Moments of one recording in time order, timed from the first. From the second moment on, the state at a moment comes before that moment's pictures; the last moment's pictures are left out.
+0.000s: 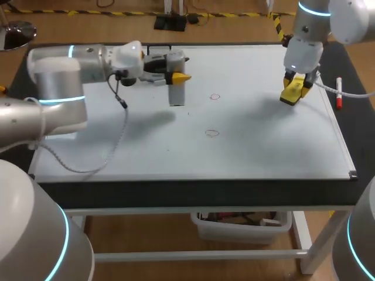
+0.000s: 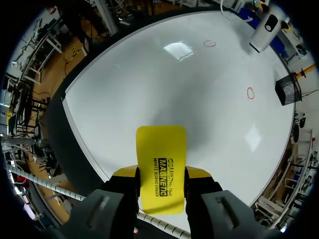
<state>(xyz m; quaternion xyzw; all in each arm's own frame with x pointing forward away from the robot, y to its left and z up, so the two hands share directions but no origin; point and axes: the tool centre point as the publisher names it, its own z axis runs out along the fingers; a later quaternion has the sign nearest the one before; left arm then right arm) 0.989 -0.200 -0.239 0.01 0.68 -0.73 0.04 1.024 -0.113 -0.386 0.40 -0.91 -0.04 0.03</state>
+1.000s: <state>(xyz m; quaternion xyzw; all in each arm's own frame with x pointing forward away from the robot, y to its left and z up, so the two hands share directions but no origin) 1.047 -0.293 -0.264 -0.01 0.67 -0.74 0.02 1.024 -0.113 -0.386 0.40 -0.91 -0.04 0.03</state>
